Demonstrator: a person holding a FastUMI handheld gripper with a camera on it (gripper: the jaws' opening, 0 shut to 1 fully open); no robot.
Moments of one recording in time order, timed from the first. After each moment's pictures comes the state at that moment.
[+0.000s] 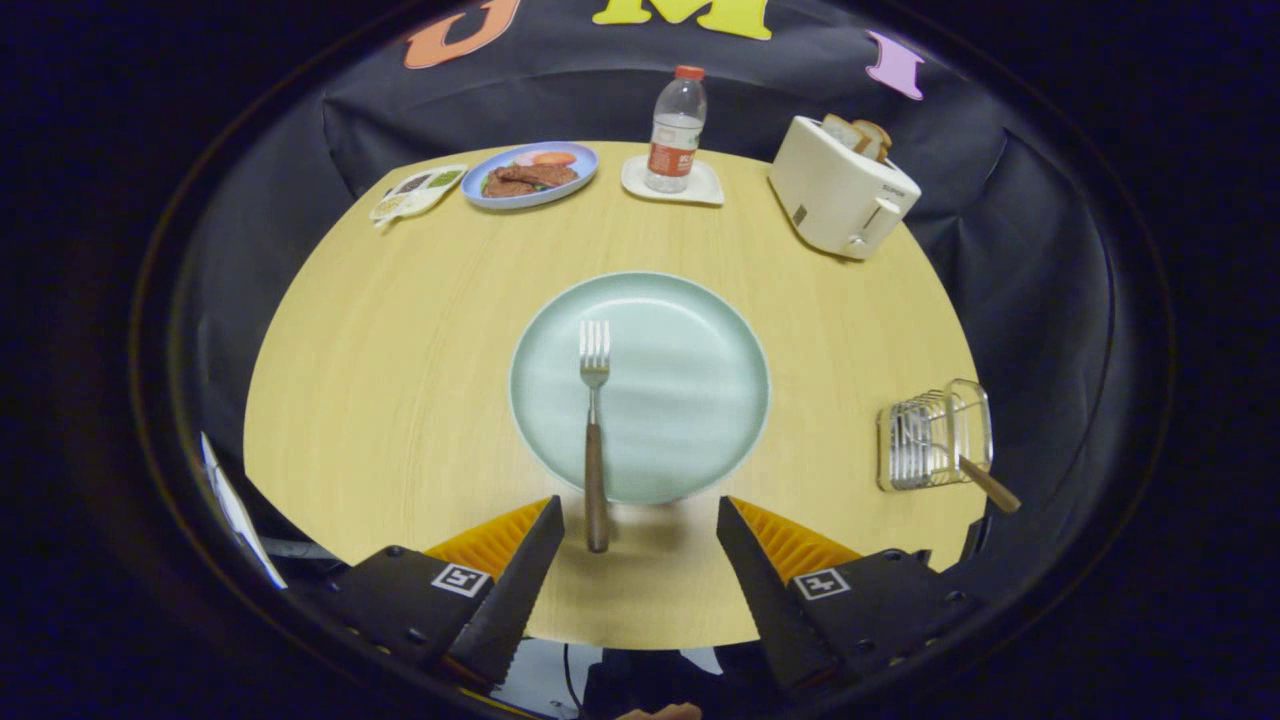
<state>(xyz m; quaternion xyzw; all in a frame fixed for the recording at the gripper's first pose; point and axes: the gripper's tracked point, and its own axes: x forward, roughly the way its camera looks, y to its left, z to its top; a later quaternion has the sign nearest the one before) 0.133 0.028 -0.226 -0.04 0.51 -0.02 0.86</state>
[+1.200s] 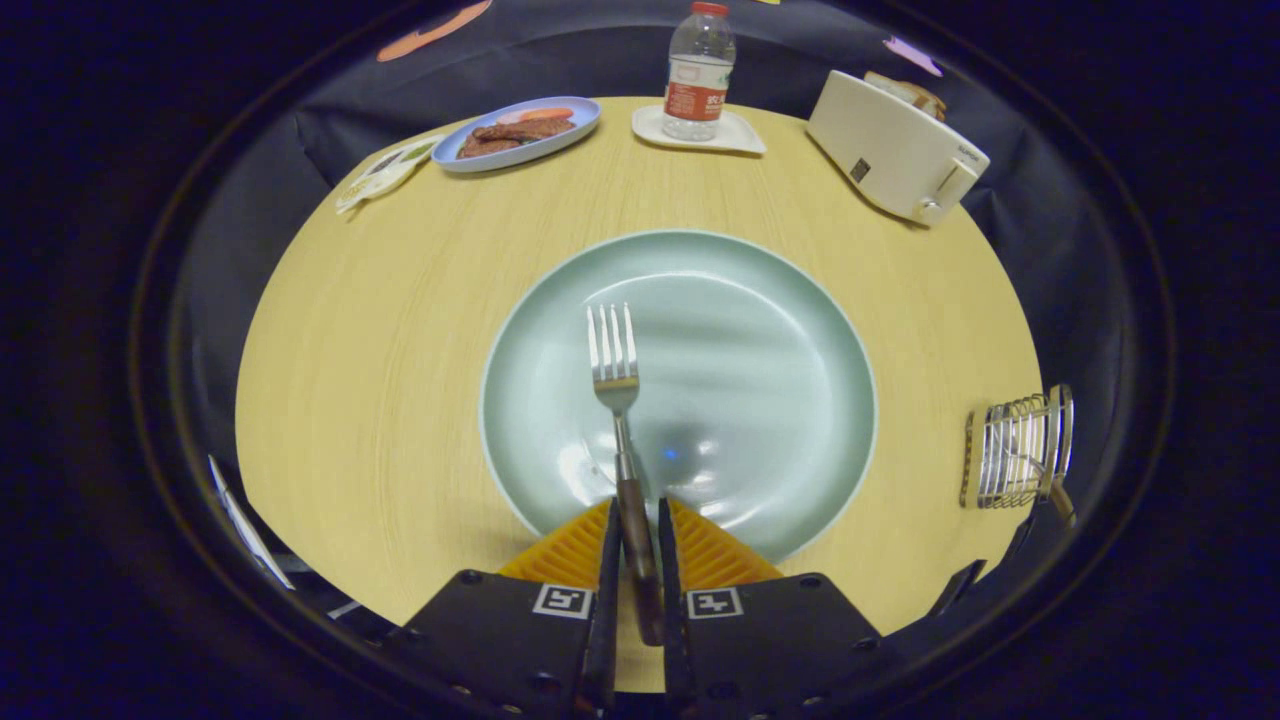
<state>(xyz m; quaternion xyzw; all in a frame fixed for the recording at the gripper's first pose) 0.176 0.045 -0.291 -0.02 0.56 -0.01 0.83</state>
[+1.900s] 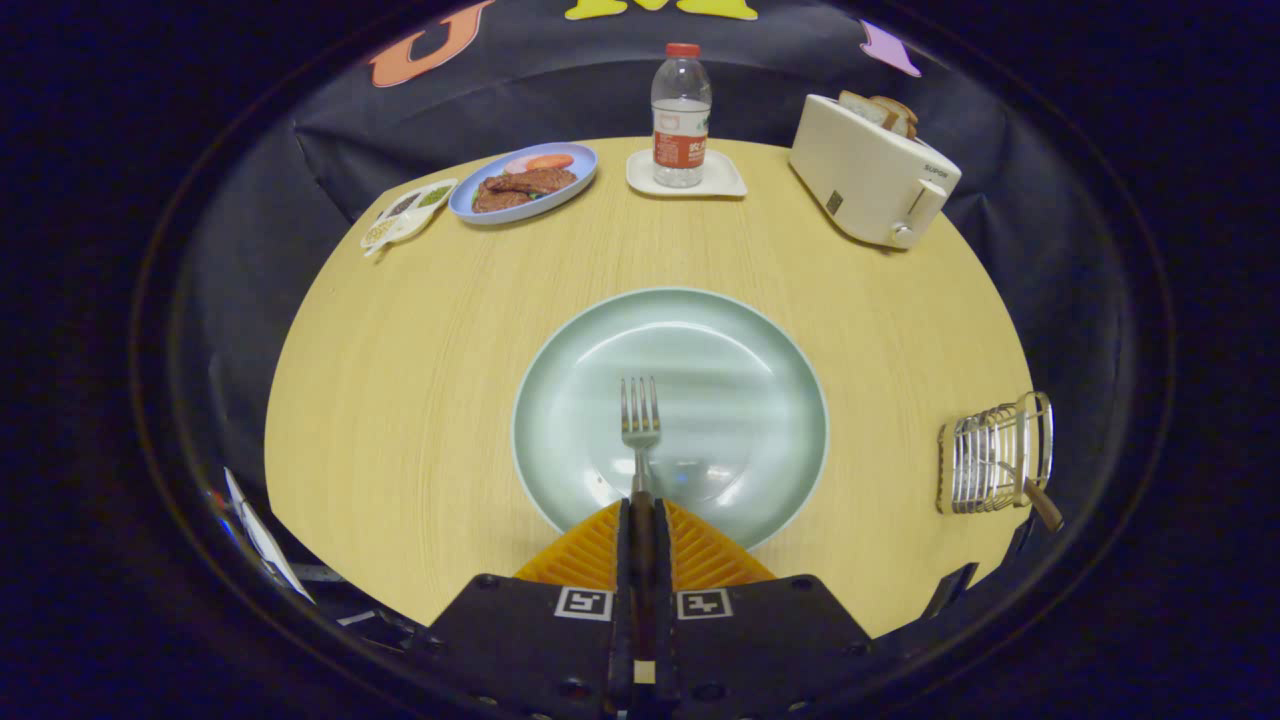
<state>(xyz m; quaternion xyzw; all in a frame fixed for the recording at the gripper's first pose) 0.171 0.033 -0.241 0.01 0.52 0.01 0.86</state>
